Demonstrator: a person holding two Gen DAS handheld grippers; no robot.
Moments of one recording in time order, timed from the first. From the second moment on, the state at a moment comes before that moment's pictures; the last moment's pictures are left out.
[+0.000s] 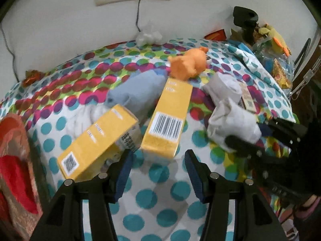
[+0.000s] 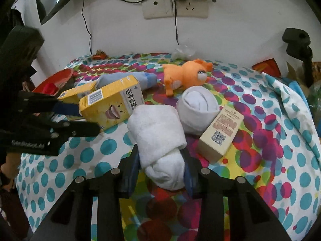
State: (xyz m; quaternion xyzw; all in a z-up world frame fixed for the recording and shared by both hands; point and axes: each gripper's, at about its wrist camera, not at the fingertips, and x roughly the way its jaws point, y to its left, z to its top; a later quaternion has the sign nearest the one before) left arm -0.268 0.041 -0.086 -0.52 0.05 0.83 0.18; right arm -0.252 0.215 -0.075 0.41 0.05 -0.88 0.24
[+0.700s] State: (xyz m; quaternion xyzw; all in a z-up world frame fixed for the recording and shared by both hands) left arm -0.272 0.076 -0.101 -0.51 0.09 0.83 0.19; right arm -0.257 0.211 -0.077 0.43 0.05 -0.87 0.23
